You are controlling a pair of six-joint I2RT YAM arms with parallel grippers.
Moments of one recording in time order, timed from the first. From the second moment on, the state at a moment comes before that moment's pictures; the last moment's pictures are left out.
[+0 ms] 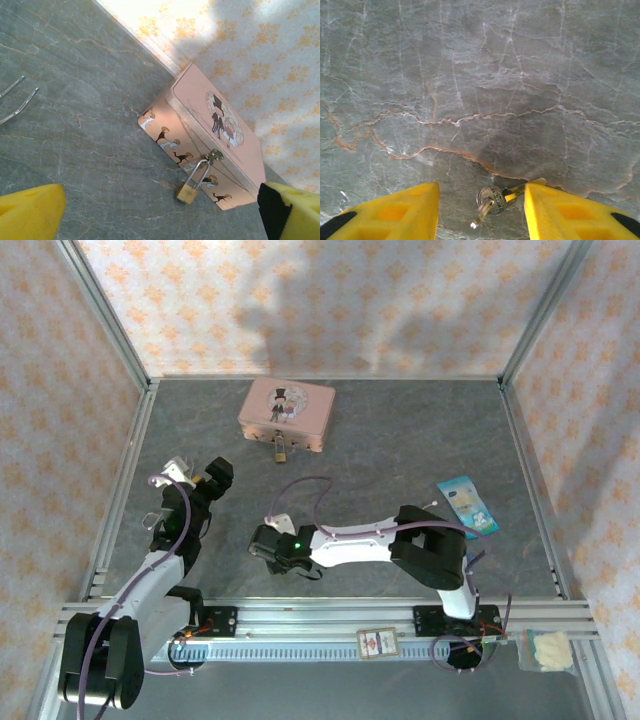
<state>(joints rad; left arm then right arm) -0.04 0.91 0.26 0.38 -0.06 -0.78 1.29 1.97 1.28 -0.49 0.22 0.86</state>
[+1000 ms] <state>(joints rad) -0.04 0.86 0.26 0.38 -0.06 -0.82 1.21 1.69 0.99 -0.44 0.21 0.82</state>
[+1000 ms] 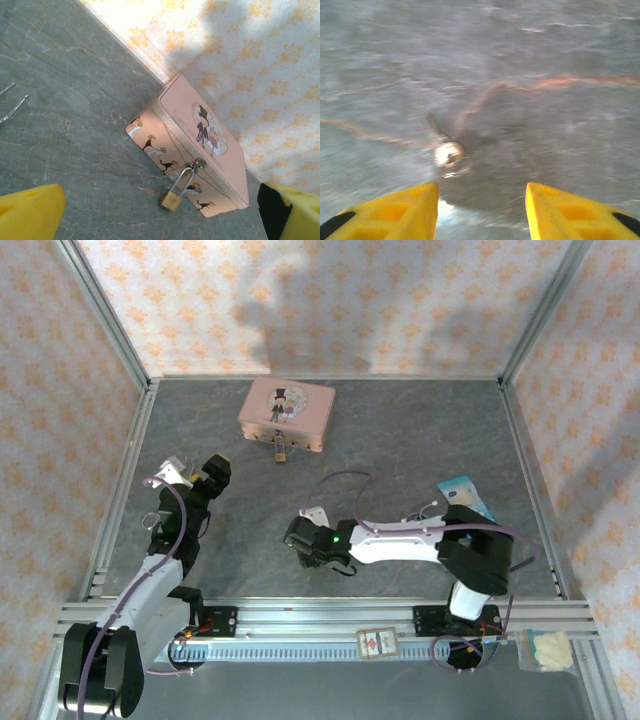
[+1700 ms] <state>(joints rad) -0.04 0.88 0.31 0.32 0.05 -0.83 1.21 1.77 1.00 -0.42 0.22 0.62</state>
